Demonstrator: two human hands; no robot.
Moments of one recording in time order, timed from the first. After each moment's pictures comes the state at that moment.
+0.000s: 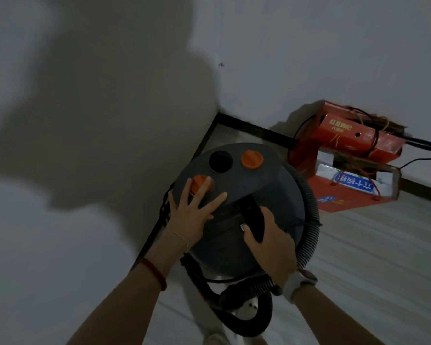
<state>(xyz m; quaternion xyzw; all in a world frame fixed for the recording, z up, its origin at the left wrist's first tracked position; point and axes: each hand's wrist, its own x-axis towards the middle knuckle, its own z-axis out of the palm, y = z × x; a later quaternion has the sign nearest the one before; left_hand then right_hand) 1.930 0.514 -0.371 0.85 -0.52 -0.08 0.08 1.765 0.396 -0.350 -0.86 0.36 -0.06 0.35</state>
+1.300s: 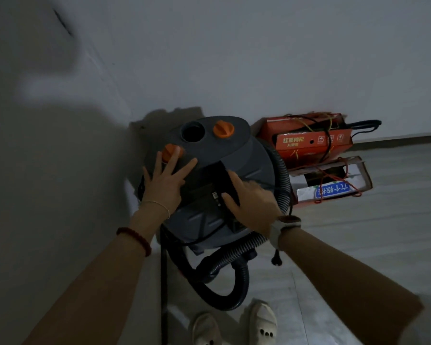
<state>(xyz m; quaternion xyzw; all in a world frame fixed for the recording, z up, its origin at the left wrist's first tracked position) 2.165 0.240 -0.353 0.77 -0.61 -0.17 0.06 1.961 0.194 -0.351 -0.87 0.44 -0.07 0.18</state>
